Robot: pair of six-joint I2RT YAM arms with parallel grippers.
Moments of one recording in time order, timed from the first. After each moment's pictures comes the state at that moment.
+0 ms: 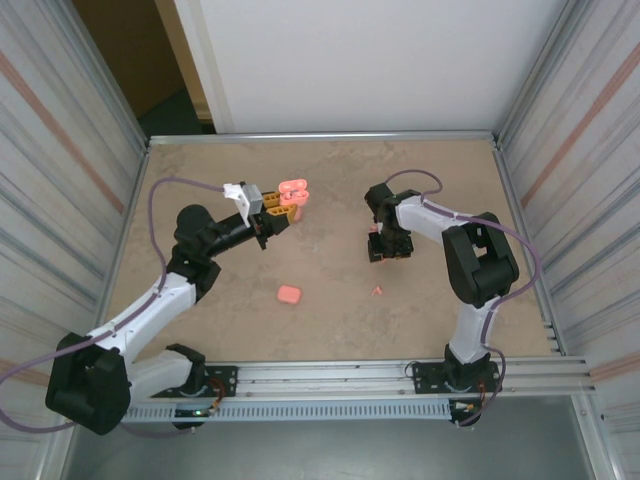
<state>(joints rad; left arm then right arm) -0.41 1.11 0.64 0.61 0.68 -0.10 0.45 1.88 1.25 -0.88 0.06 0.33</state>
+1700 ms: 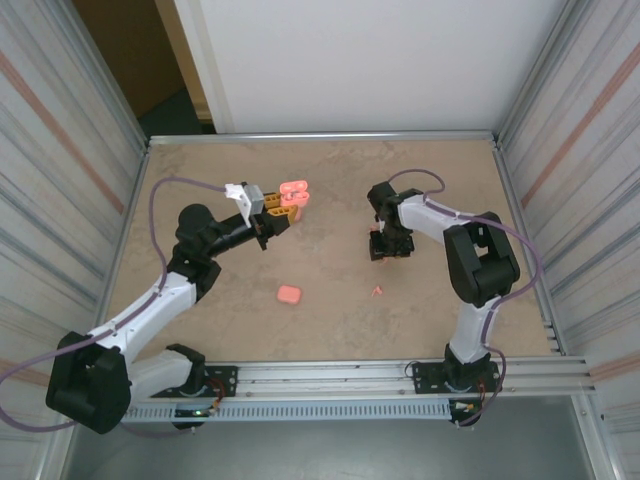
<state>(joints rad) -0.41 1.11 0.64 0.59 0.68 -0.09 0.43 1.88 1.25 -0.87 0.03 0.33</state>
